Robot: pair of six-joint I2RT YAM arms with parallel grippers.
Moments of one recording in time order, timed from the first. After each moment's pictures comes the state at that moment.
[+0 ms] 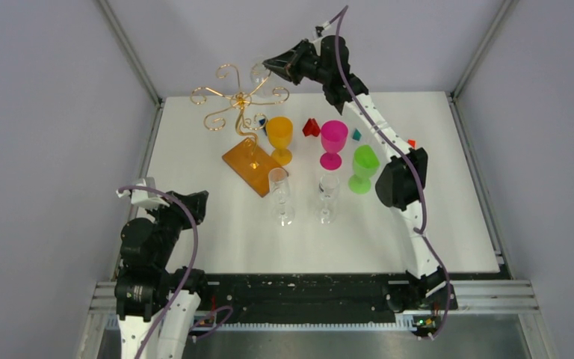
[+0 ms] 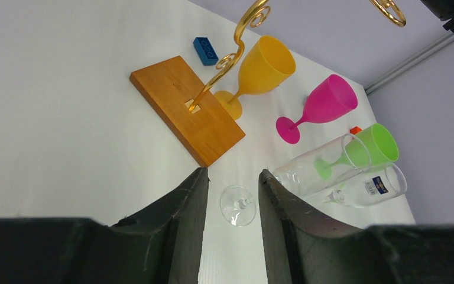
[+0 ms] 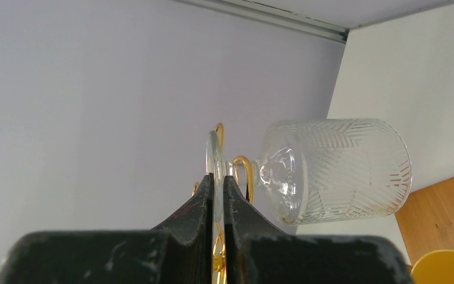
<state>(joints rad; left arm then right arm) -0.06 0.24 0.74 -0.62 0.11 -0.55 0.49 2.34 2.46 -0.13 -0.46 1.26</state>
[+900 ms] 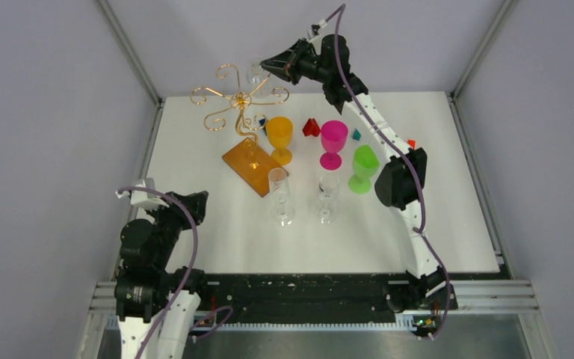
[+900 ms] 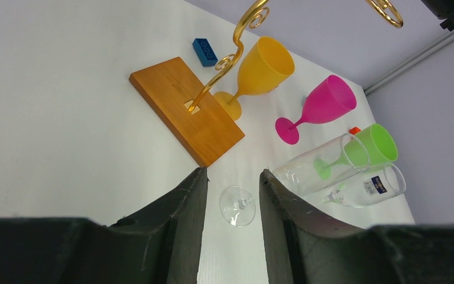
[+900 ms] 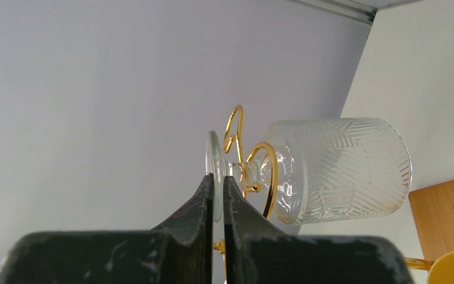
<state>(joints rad) -0.06 0.23 0.74 -0.62 0.11 -0.55 0.49 2.35 2.48 -0.09 -0.55 1.28</state>
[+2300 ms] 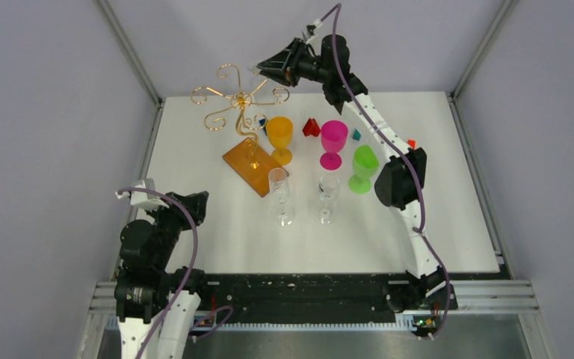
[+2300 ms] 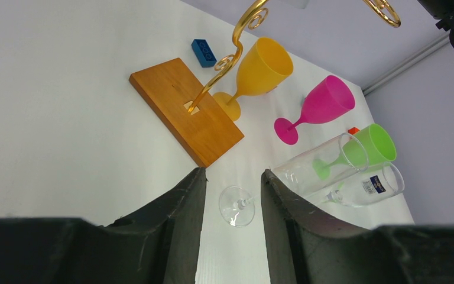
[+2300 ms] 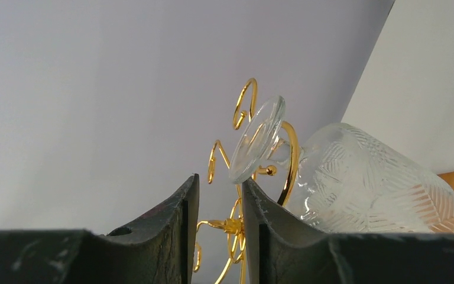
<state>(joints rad) -0.06 0.22 0.74 -0.62 0.11 -0.55 0.49 2.36 2.48 -0.08 -0.65 1.27</state>
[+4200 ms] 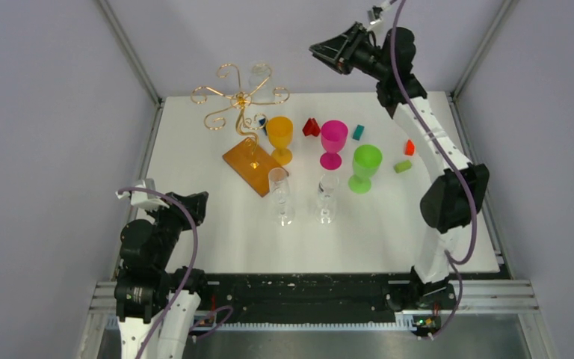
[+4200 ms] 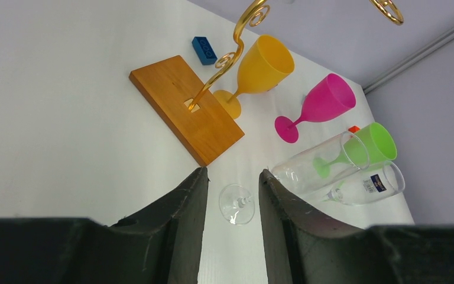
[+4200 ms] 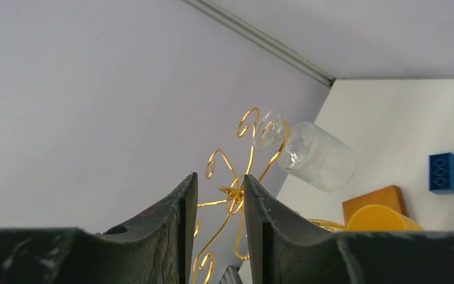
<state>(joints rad) -0.06 0.22 0.74 -0.63 0.12 -0.55 0.33 1.94 2.00 0.07 -0.61 1.10</state>
